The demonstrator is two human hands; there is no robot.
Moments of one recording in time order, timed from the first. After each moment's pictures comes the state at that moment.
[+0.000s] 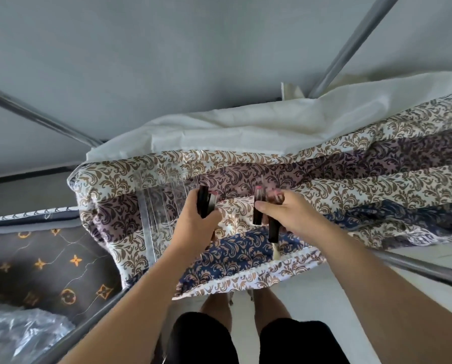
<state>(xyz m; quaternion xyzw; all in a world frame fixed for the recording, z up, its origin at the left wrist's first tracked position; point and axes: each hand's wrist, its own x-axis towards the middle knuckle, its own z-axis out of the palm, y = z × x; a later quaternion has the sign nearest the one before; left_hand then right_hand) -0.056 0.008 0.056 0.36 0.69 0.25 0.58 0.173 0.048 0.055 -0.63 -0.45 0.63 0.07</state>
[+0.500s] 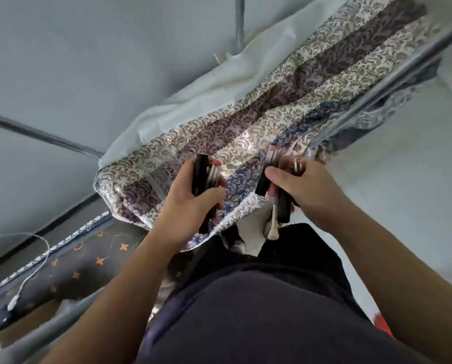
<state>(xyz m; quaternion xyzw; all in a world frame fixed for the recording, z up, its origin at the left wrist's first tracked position) -0.078 -0.099 0.267 0.49 0.49 0.22 0.69 0.151 -0.158 0.263 -0.64 -0.31 0.58 0.39</state>
